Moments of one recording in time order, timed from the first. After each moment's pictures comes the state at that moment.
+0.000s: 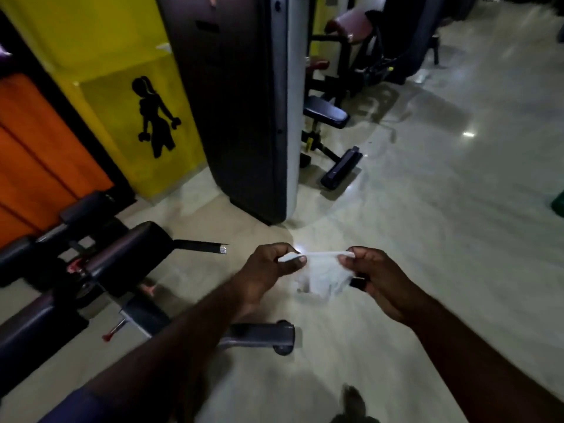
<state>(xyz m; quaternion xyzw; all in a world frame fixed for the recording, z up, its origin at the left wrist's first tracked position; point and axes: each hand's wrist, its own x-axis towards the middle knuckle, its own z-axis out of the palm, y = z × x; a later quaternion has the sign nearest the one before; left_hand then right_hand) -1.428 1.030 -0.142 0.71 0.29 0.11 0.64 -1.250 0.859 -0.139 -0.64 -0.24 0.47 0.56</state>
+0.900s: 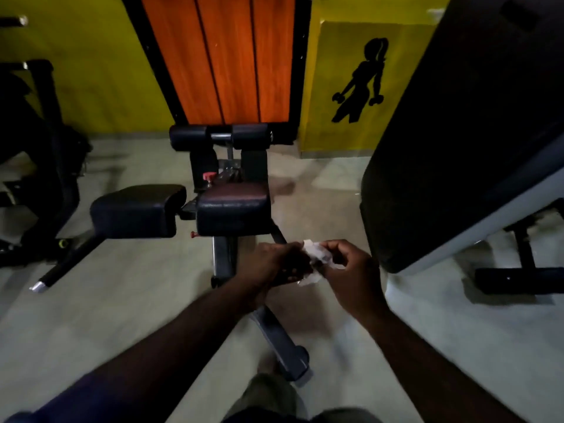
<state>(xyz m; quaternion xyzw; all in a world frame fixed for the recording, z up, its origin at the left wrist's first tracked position) -1.446 1.190 -0.172 0.25 0.57 0.38 0.68 -1.264 1.194 -0.183 -0.57 -0.67 0.33 0.34</state>
